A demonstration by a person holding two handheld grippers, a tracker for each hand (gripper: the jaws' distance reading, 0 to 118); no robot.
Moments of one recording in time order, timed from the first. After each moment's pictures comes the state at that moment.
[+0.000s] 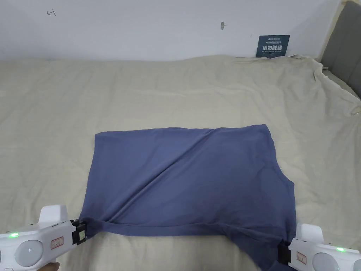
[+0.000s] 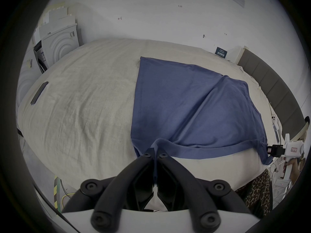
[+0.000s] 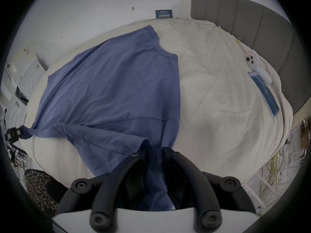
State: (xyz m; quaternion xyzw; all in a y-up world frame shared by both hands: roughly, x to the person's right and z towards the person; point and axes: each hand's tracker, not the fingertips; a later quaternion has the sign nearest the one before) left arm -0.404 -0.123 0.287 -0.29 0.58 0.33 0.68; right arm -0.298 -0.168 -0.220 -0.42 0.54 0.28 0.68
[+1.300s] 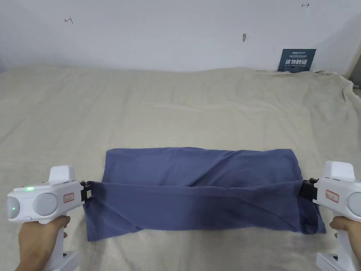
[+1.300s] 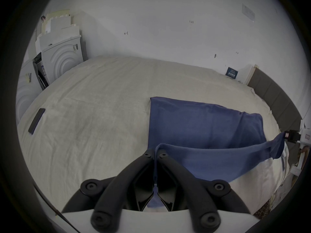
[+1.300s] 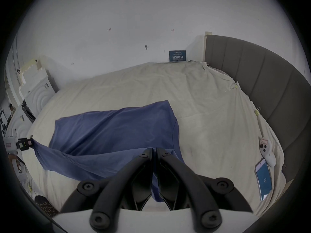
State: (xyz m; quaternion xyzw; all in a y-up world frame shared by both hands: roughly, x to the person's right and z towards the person) left arm -0.570 -0.095 0.295 -0.25 0.62 0.29 0.68; right arm -0.487 -0.075 -0.268 -0.31 0.60 0.21 0.70
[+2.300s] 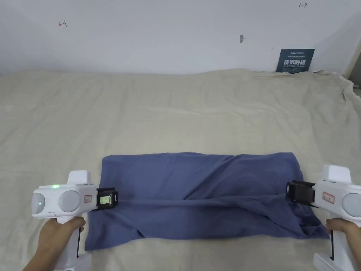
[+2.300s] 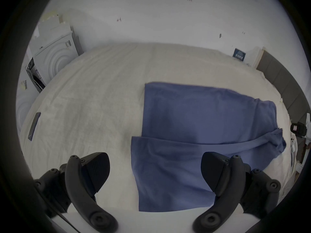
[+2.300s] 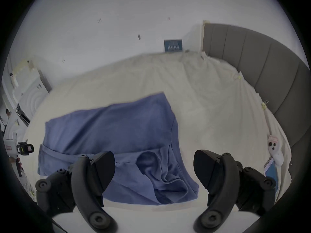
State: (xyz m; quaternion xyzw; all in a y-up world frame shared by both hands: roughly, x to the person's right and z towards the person) left arm -0.602 -0.110 0.266 -0.31 0.61 0.30 0.66; right arm -0.495 -0.076 -0.274 -0.32 0.59 0.19 0.71
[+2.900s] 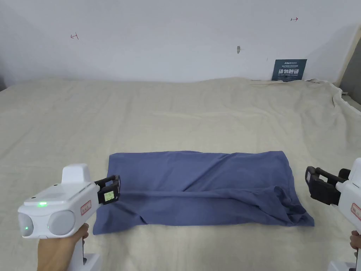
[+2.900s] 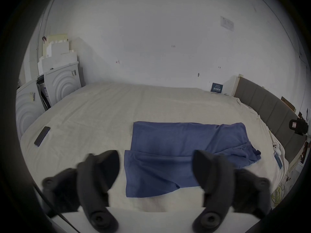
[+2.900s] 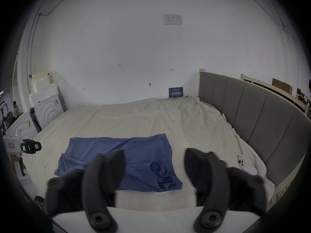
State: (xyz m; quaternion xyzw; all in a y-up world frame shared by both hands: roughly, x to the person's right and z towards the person) left arm -0.465 -0.035 0.242 -0.17 0.64 0.20 0.72; right arm -0.353 0.013 -0.244 -0.18 0.64 0.11 0.74
